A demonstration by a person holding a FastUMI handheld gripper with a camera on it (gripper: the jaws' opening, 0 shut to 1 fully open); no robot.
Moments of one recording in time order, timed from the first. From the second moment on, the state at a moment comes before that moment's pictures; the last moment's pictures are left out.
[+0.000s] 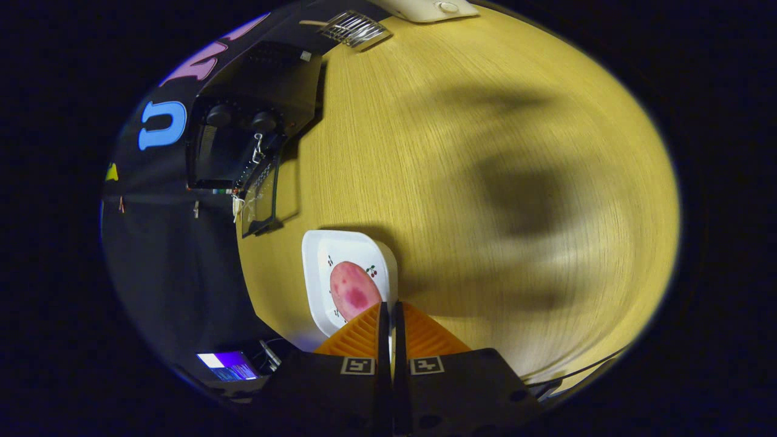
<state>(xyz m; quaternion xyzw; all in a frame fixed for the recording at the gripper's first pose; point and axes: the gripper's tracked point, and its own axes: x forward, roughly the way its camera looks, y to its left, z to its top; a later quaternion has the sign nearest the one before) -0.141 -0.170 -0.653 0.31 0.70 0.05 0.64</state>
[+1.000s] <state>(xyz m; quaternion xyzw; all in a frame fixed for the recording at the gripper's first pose) -0.009 0.023 -0.610 0.55 0.49 -0.15 0.66</state>
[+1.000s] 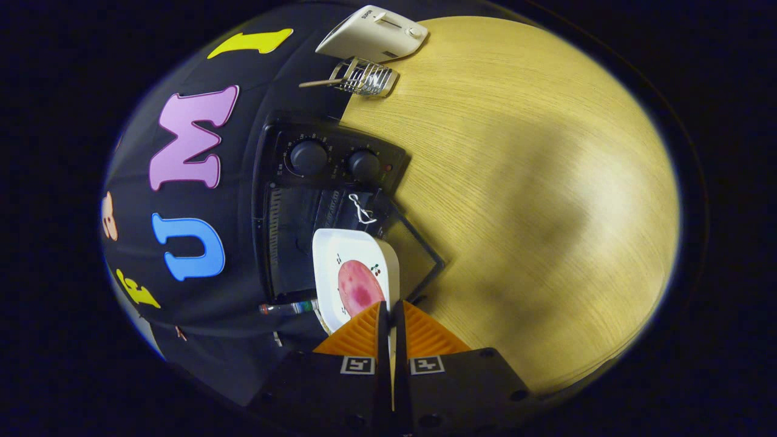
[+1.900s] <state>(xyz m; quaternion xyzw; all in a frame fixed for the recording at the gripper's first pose) 0.121 0.085 -0.660 0.64 0.38 -0.30 0.60</state>
